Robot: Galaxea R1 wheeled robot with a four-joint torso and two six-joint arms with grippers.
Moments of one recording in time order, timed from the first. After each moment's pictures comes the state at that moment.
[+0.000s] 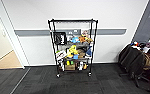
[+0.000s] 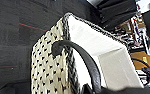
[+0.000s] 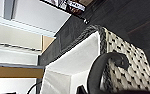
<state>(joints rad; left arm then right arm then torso) 0.85 2.19 -1.38 -0.35 0.11 -0.08 -0.87 2.25 -1.36 0.41 0.08 0.10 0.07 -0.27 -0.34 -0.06</state>
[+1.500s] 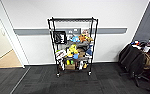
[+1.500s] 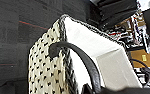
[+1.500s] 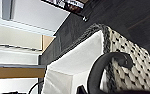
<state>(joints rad) 0.85 2.18 -1.36 -0.34 0.12 -0.07 -0.90 2.25 -1.34 0.41 0.10 0.10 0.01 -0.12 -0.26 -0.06</state>
